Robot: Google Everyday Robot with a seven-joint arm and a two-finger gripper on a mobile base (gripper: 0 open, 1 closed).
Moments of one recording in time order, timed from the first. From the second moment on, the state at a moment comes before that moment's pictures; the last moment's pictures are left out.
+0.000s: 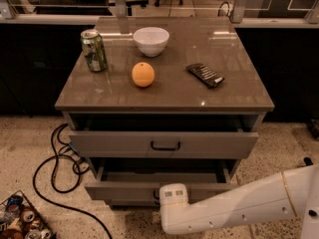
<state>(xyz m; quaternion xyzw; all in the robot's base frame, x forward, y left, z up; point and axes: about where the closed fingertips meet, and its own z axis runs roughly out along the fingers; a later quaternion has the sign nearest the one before) 0.453 -0.050 0.389 -0.56 0.81 -0.11 0.15</state>
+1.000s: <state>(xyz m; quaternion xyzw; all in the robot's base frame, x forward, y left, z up) 0.488 -0.069 0.399 -0.53 0.82 -0.15 0.17</state>
